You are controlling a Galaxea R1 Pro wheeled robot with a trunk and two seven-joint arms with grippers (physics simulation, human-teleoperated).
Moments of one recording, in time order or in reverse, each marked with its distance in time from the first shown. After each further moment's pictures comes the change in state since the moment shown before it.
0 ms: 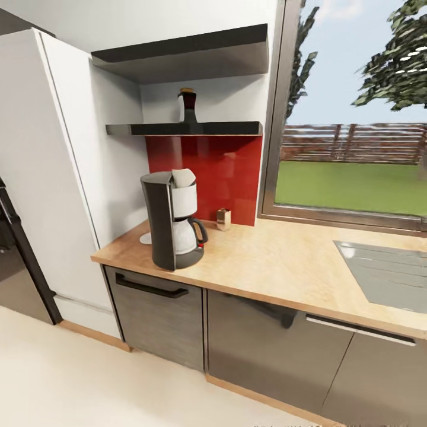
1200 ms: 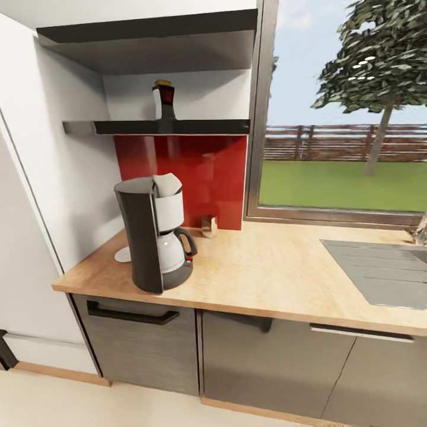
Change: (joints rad) left arm 0.000 0.009 0.000 0.000 -0.001 0.000 -0.001; right arm 0.000 -0.027 -0.002 -0.001 -0.002 0.000 -0.001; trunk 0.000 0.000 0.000
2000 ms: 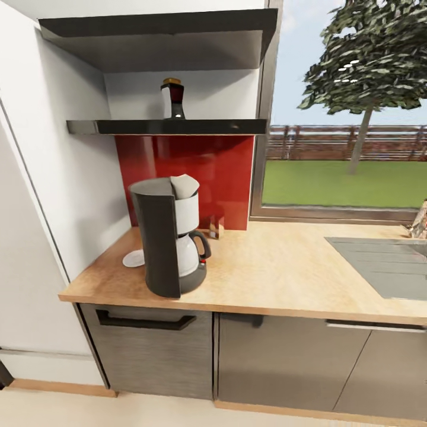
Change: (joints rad) left arm 0.000 0.001 0.000 0.001 0.000 0.000 -0.002; right arm 0.000 -0.001 0.000 0.000 0.000 -0.001 0.000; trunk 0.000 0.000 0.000
